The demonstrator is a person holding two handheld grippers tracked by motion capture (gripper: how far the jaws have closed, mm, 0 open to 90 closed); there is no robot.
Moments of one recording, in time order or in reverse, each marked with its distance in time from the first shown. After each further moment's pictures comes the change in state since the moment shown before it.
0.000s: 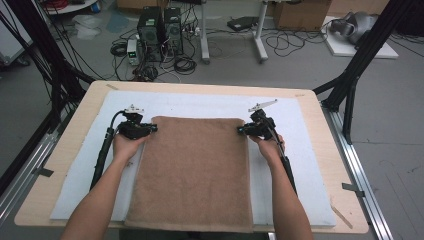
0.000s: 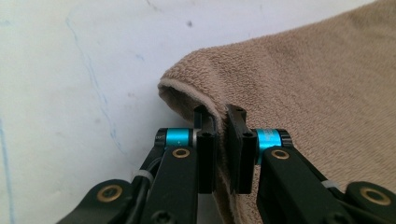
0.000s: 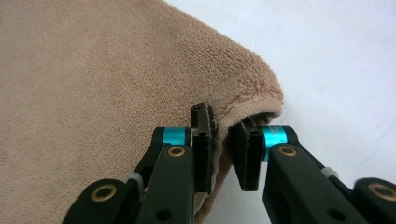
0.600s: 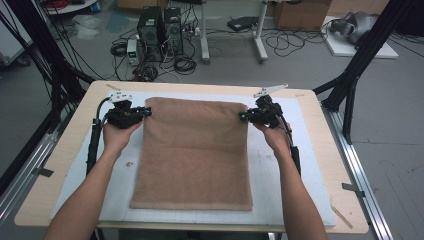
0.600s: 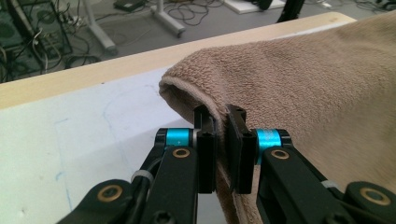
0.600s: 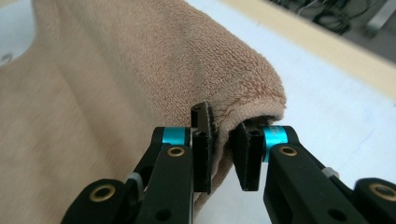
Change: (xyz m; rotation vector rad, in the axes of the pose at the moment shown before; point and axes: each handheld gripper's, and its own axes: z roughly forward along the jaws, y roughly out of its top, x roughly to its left) left arm -0.007 0.030 -0.049 -0.156 -0.033 0.074; right arm 0.015 0.037 -0.052 -0.073 0.019 -0.072
